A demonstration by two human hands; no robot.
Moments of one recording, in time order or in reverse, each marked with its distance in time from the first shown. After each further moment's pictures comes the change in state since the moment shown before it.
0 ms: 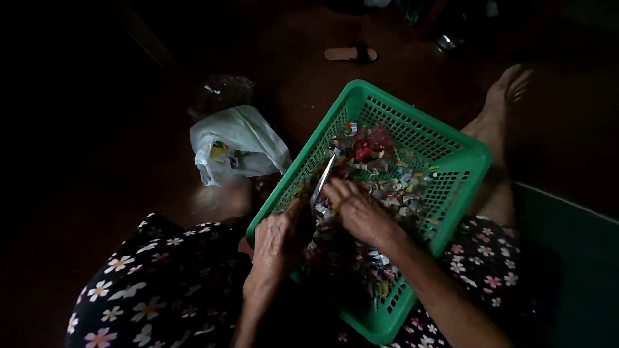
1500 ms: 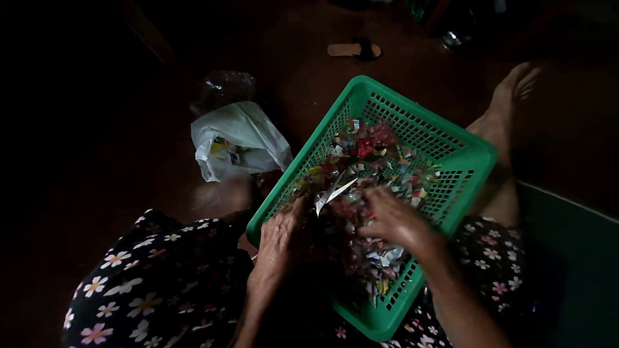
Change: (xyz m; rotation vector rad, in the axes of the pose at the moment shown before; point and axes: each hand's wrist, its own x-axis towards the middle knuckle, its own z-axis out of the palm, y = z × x) left_hand -0.001 -0.004 0.010 0.007 -0.107 -0.009; right_hand -0.033 0.019 -0.034 0.100 -0.270 0.388
